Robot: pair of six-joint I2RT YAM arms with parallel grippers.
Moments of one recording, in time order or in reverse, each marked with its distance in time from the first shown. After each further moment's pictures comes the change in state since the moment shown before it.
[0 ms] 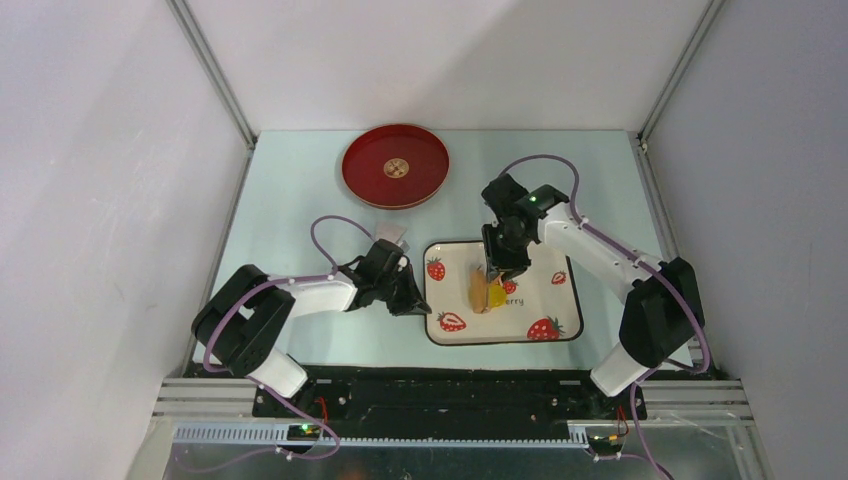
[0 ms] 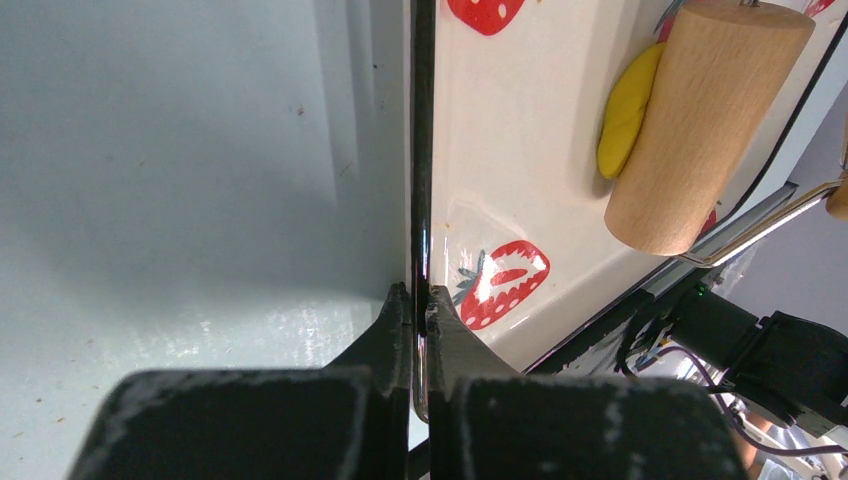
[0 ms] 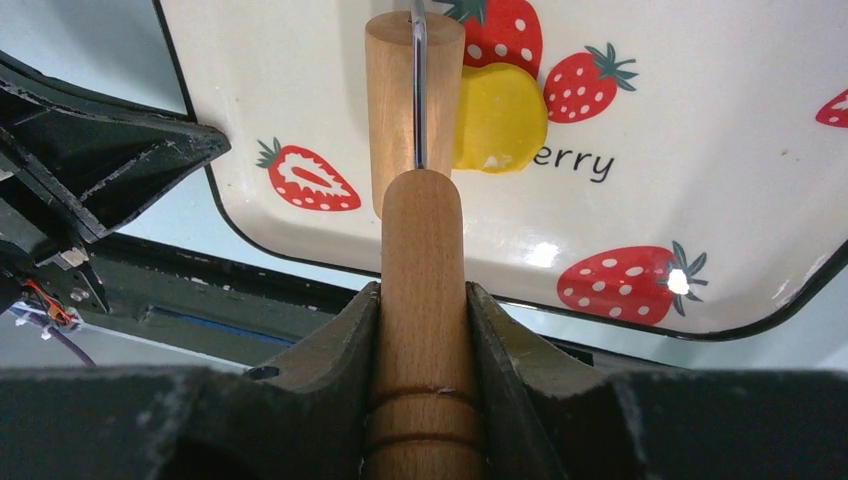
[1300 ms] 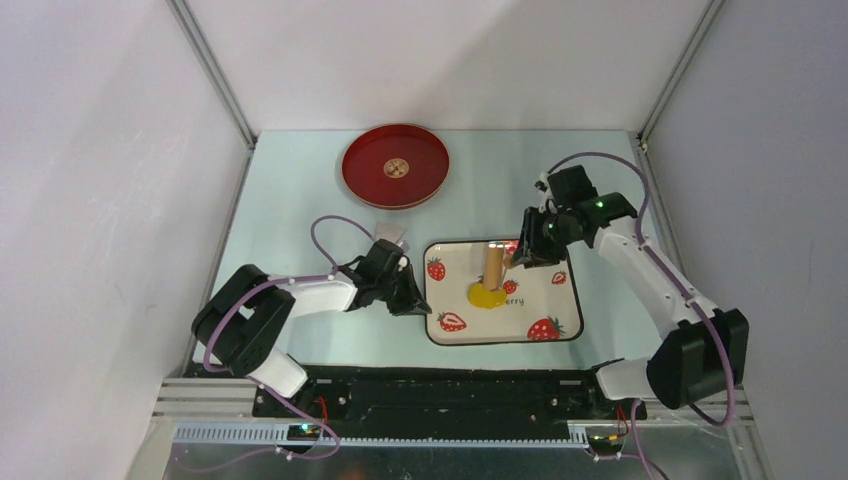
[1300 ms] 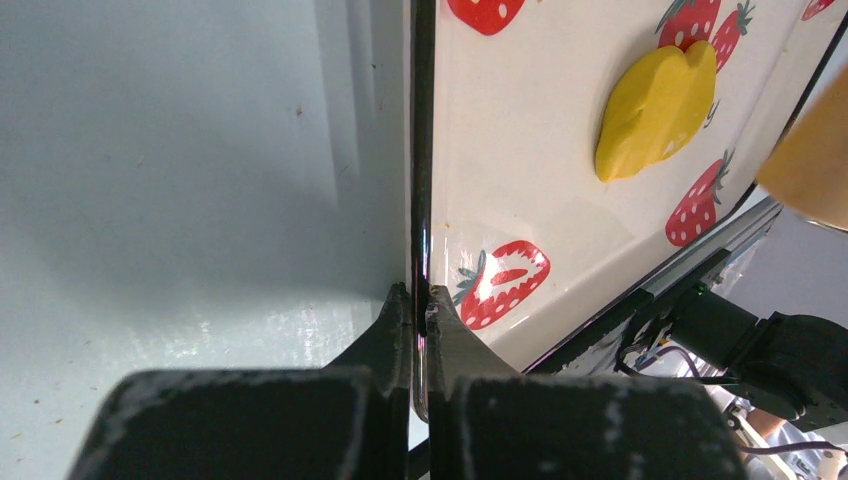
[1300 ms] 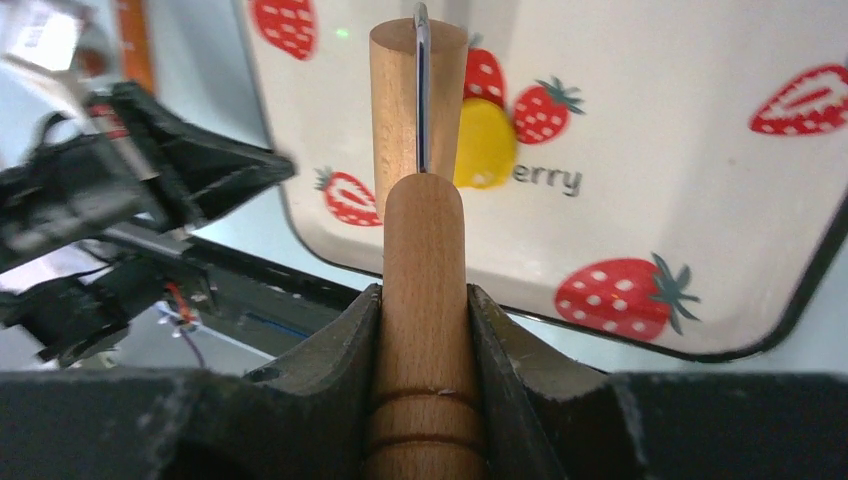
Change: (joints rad) left arm 0.000 0.000 0.000 0.001 0.000 0.000; right arm -0.282 -0.302 -0.128 0.123 -0.235 -0.042
